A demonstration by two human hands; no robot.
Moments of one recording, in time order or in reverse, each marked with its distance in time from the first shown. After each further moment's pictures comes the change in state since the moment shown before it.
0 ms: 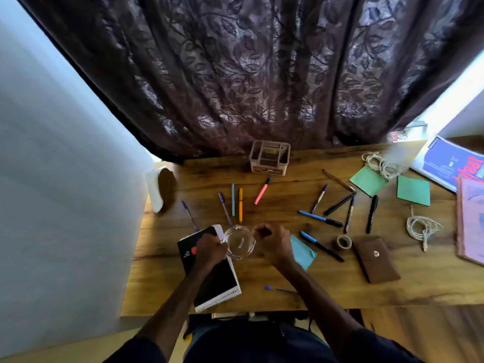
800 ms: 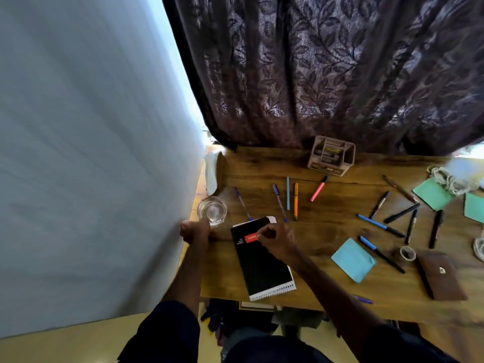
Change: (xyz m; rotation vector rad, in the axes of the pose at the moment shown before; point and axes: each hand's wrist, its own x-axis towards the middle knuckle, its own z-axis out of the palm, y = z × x) left_hand 0.060 -0.131 -0.114 -0.680 0.393 -0.609; right_hand -0.011 -0.073 0.125 -0.019 -0.368 -0.013
